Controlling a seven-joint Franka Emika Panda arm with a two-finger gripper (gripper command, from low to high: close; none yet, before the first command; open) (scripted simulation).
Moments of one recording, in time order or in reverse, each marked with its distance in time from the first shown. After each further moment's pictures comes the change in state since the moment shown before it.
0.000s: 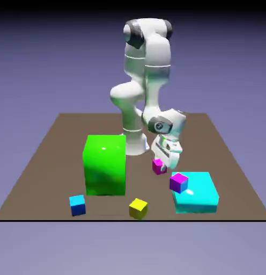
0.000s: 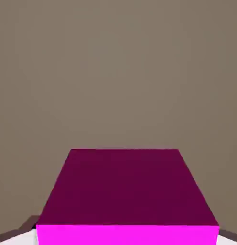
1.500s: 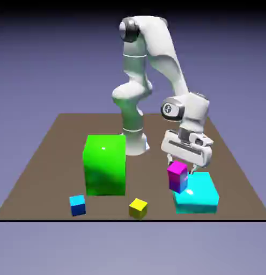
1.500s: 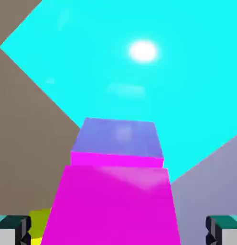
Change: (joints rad) arm 0.220 -0.096 -0.294 0.522 0.600 -0.325 -1.237
